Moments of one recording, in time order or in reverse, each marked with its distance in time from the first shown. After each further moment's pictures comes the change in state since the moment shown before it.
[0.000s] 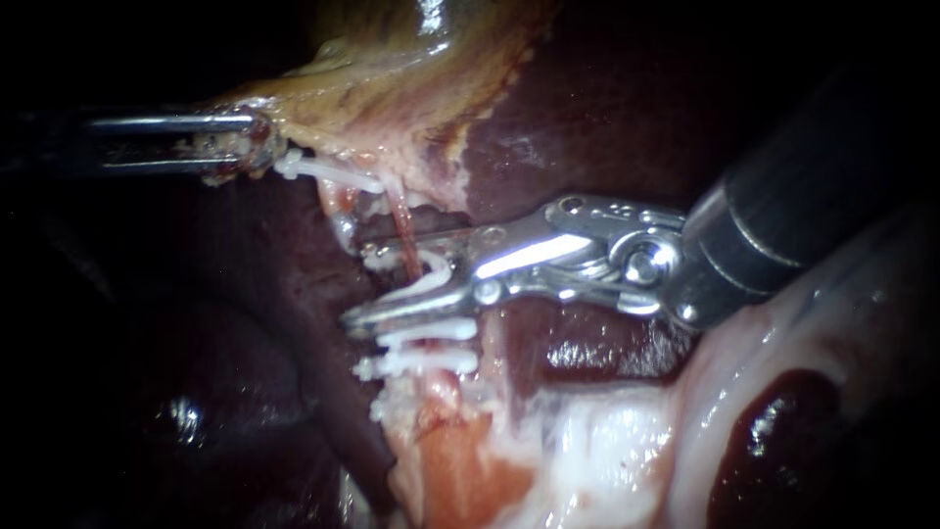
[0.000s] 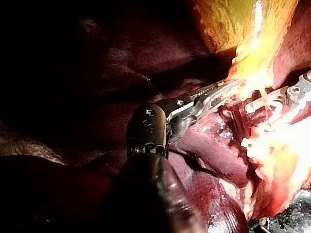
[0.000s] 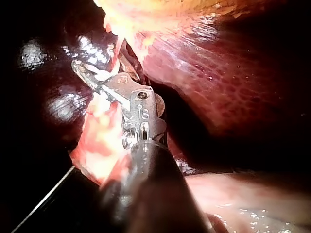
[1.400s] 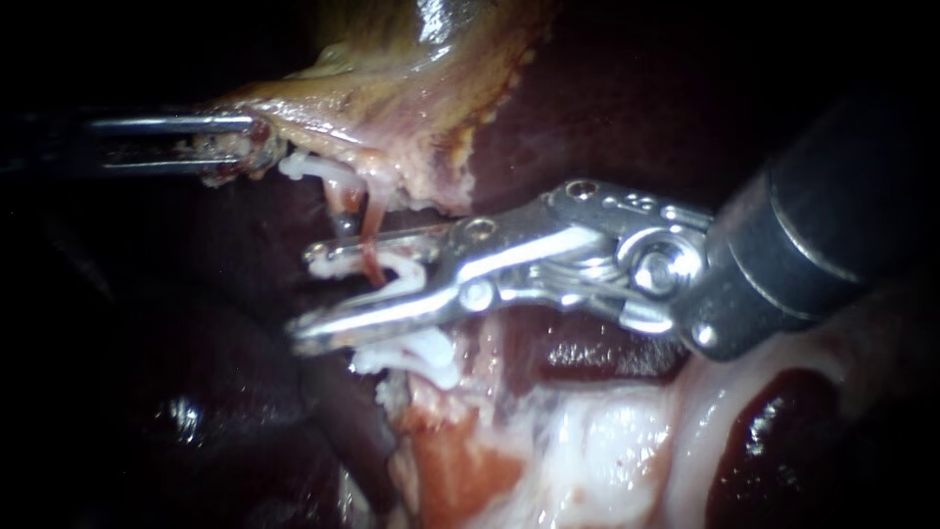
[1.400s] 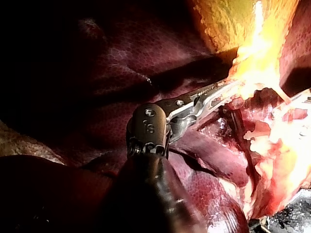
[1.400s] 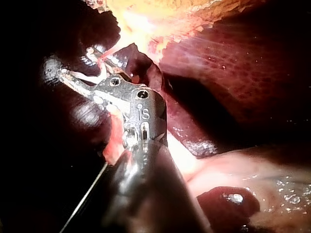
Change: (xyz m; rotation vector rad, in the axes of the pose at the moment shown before) right arm 0.006 -0.006 -0.001 0.159 0.082 0.070; left arm 0.000 0.000 0.000 0.001 0.000 0.000
